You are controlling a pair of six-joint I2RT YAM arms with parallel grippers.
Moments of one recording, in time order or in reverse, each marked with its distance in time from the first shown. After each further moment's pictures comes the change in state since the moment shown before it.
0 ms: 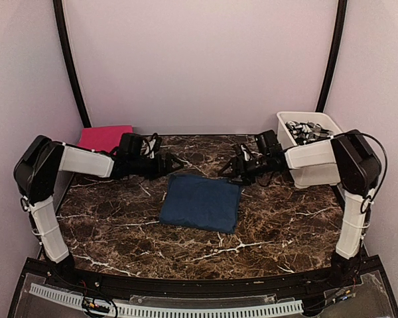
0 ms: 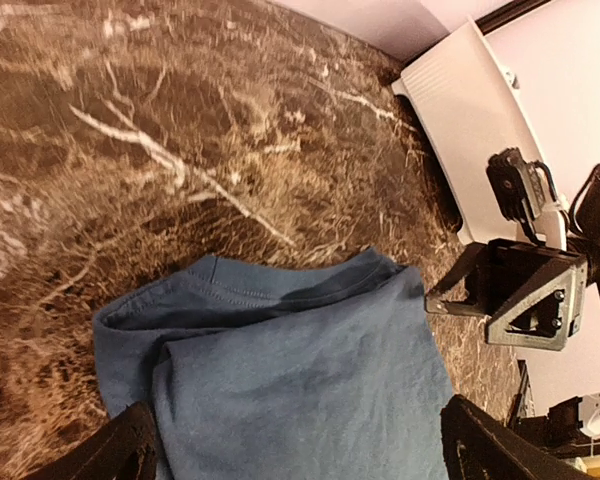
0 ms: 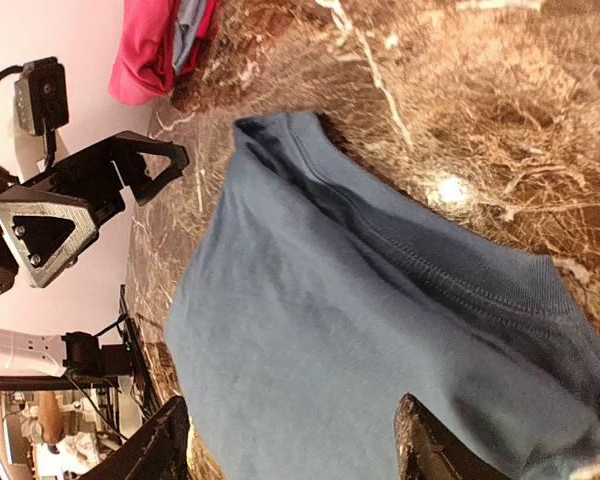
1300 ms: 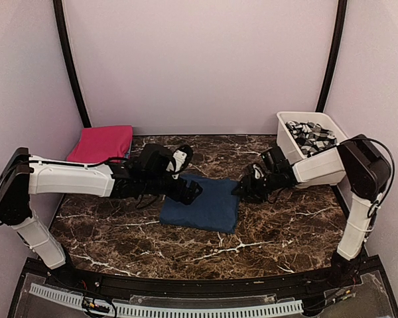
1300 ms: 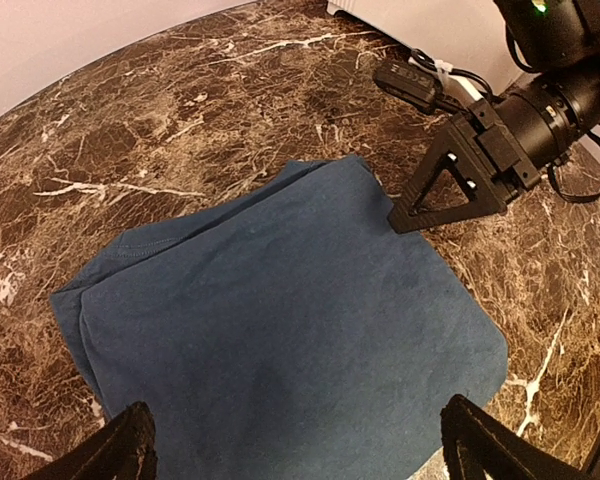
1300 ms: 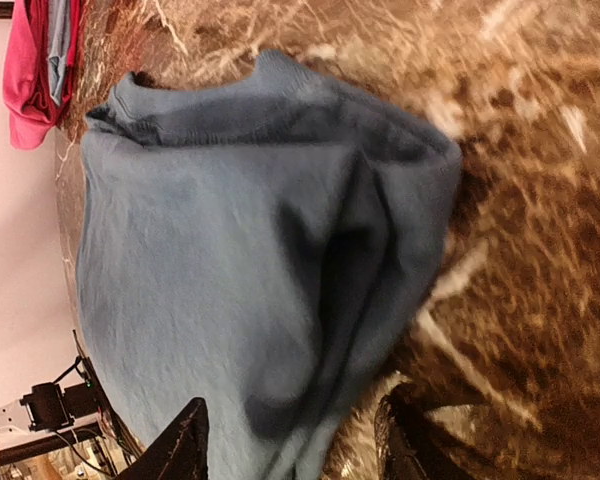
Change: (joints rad) left arm -0.425 -0.303 -0.036 -0.316 -0.599 0.384; right arm 0.002 -0.137 -0.239 -0.030 0.216 0.121
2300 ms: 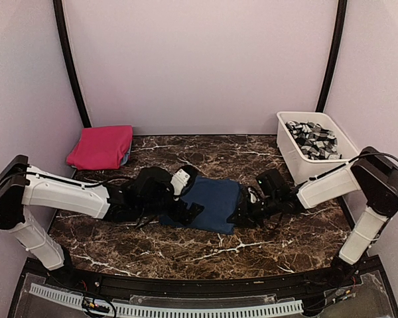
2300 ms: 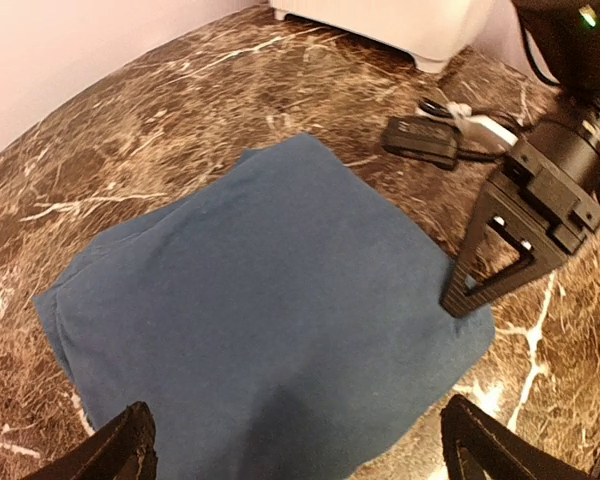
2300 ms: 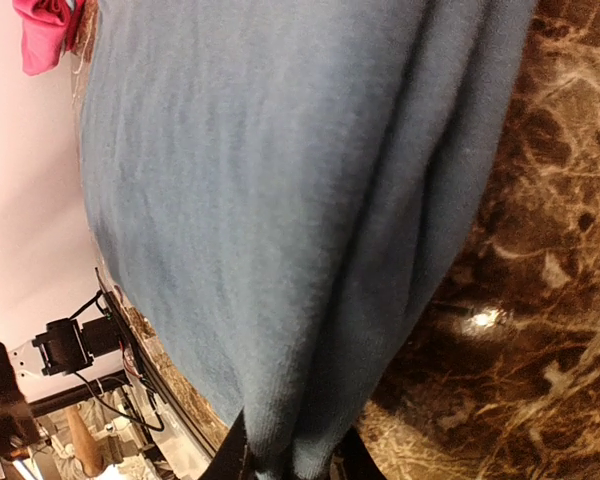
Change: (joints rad) left arm -0.113 -0.068 -0.193 0.183 -0.069 0.085; right arm 0.225 -0.189 -0.311 0.187 0.005 0.256
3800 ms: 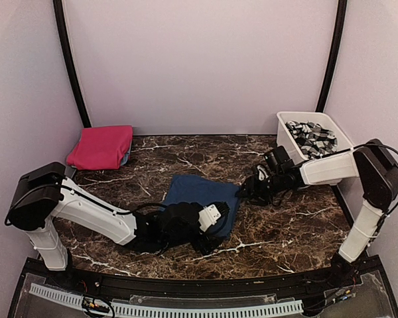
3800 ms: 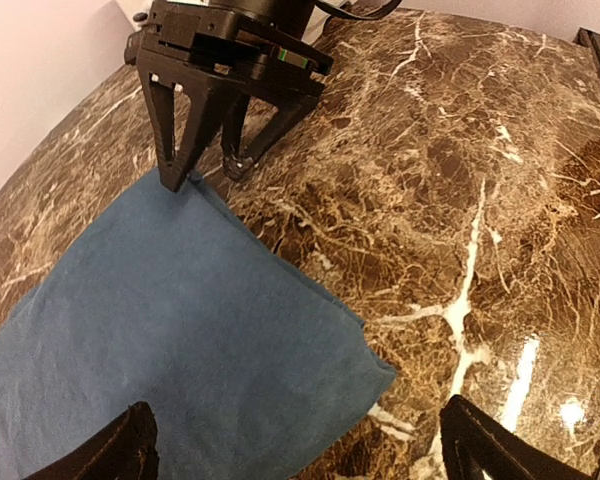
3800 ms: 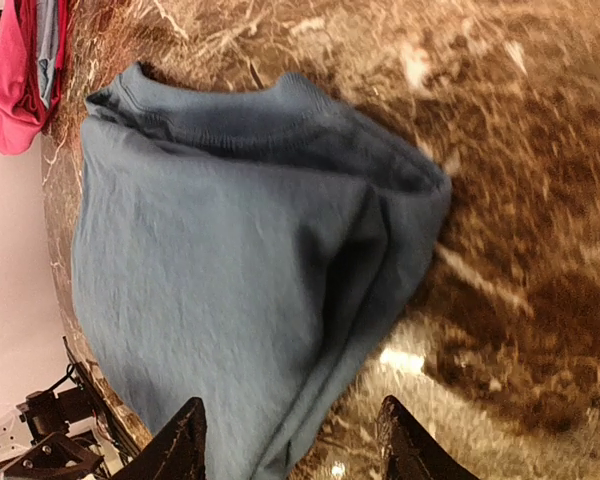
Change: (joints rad) left arm -0.254 0.228 0.008 0.272 -0.156 0.214; right arm -0.188 0.017 0.211 -0.277 0.085 -0.209
